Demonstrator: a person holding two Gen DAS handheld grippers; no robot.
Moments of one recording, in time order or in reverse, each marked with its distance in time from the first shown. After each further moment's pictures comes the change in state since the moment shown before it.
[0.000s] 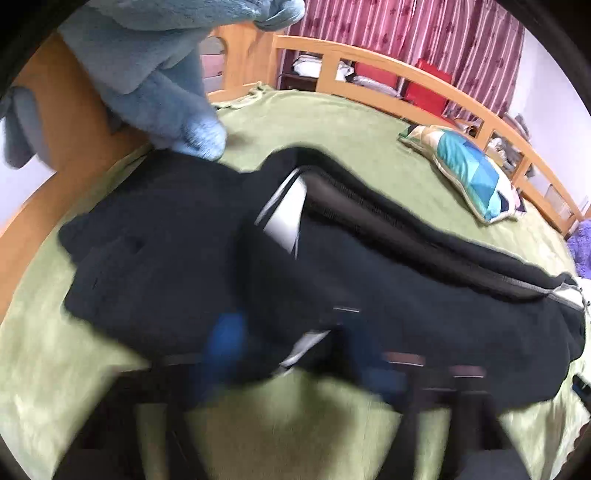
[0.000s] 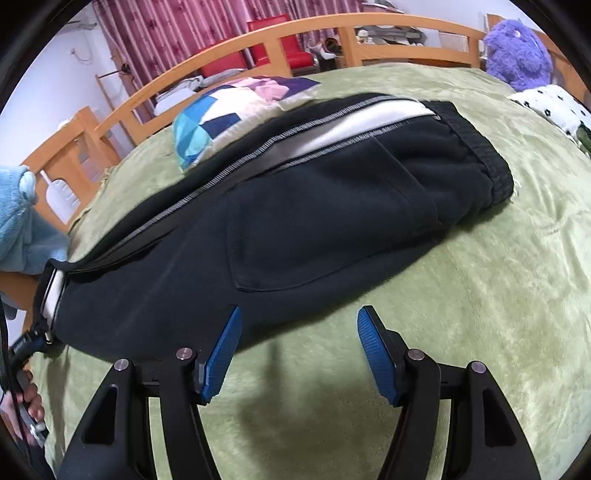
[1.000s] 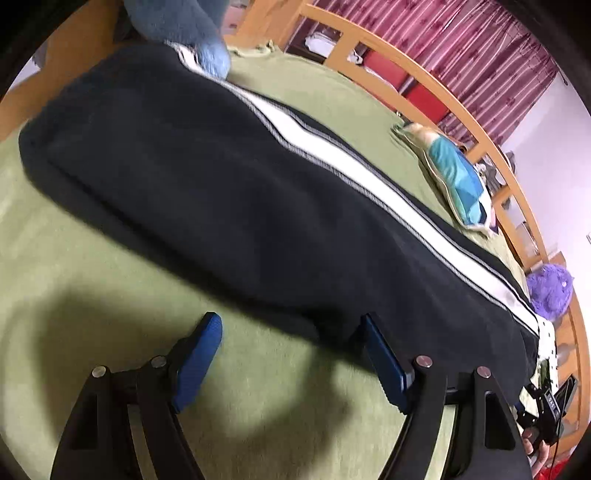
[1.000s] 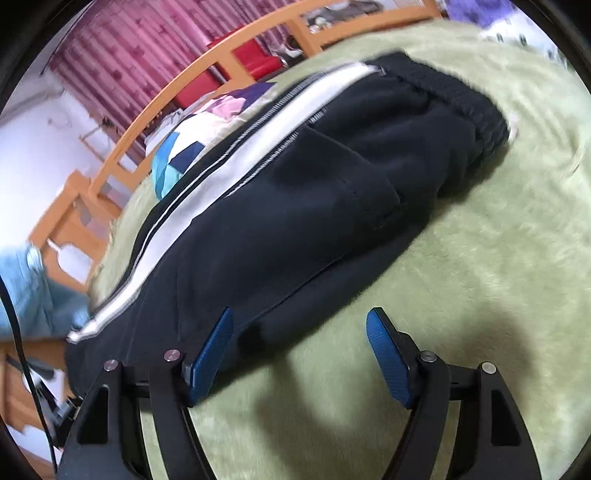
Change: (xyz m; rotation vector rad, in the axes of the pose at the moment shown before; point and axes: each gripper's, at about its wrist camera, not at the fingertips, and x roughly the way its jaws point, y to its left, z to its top) left arm 0.028 0.018 -0.035 -0.198 0.104 -0.198; right arm 0.039 -0.068 0.014 0.256 -0.006 0.164
